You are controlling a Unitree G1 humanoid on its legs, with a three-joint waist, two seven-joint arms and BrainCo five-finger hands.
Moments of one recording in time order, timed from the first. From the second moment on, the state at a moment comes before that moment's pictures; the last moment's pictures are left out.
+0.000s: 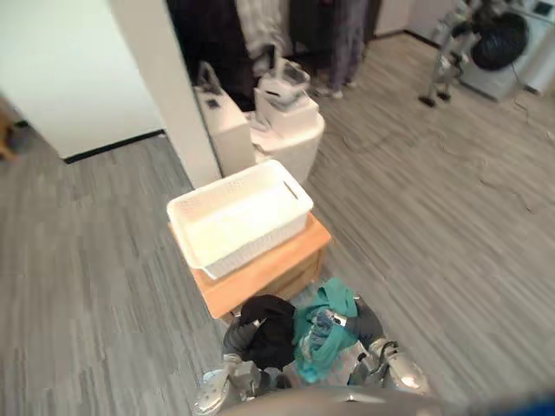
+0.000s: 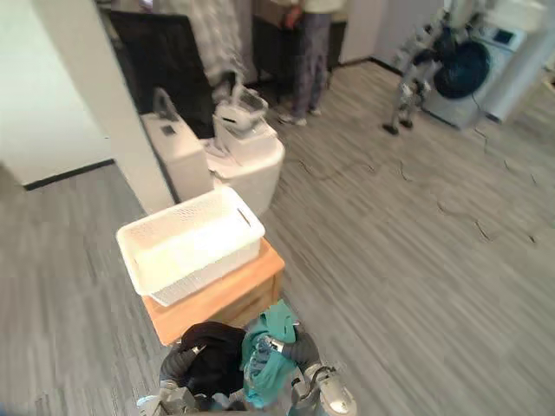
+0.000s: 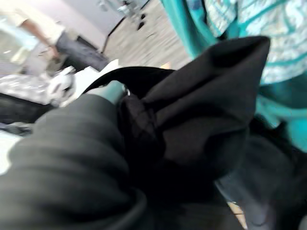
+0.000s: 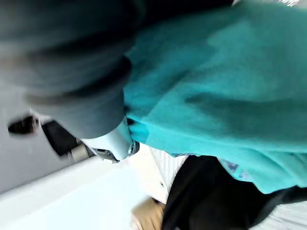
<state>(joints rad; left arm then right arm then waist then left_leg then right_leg) 0.40 0.17 -0.32 0.29 -0.61 -0.22 0.01 0.29 -0.16 0.44 0.31 0.37 -0.26 0.14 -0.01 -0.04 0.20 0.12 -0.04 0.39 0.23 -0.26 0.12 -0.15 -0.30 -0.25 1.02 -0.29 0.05</state>
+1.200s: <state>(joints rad) 0.42 0.17 -0.20 0.56 -0.62 -0.14 -0.15 -0.20 -0.36 0.12 -0.16 0.30 -0.07 -0.03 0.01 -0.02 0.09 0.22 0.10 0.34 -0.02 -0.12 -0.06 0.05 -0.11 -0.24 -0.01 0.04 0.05</state>
